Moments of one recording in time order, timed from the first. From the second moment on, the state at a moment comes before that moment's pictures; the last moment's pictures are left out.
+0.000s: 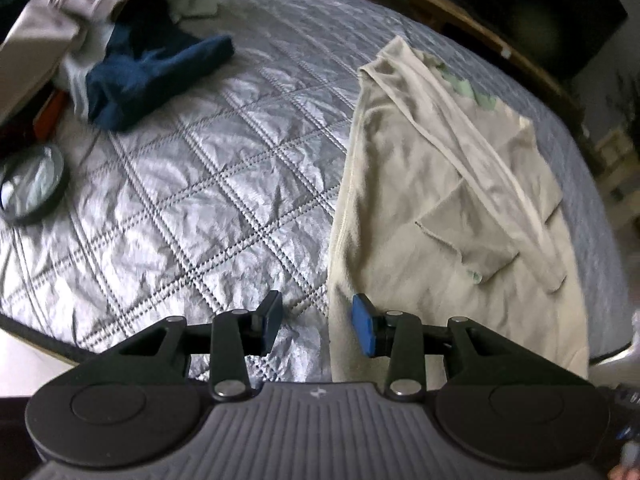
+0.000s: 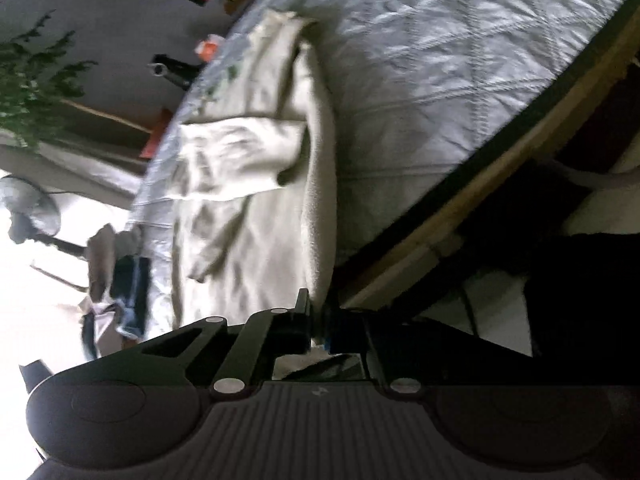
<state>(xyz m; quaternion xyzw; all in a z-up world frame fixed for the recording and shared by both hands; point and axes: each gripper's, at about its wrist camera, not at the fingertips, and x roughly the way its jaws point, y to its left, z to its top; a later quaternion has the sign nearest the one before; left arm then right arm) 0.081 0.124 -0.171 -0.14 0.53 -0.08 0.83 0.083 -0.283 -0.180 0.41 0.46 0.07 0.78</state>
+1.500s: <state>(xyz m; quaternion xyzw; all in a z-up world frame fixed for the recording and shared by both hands) 0.044 0.066 -0.163 0.13 0.46 -0.17 0.86 0.156 -0.320 -0.175 0.56 0.34 0.05 0.75</state>
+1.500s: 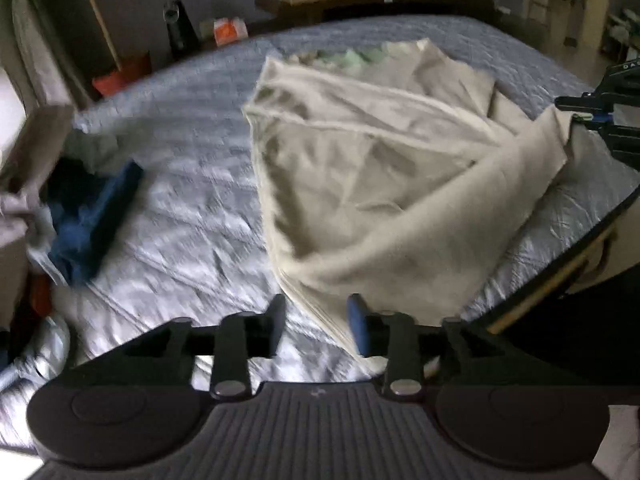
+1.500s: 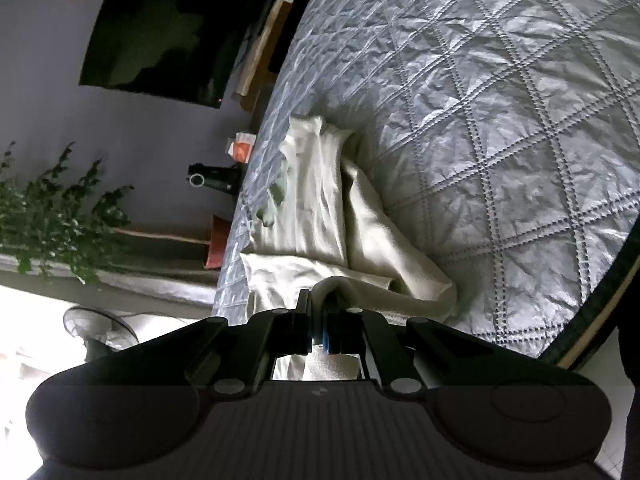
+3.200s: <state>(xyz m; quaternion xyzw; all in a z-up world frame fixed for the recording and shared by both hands) 0.171 0.126 -0.167 -0.27 0.49 0.00 0.83 0.203 -0.327 -0.154 0.44 0.35 0.02 0.83</state>
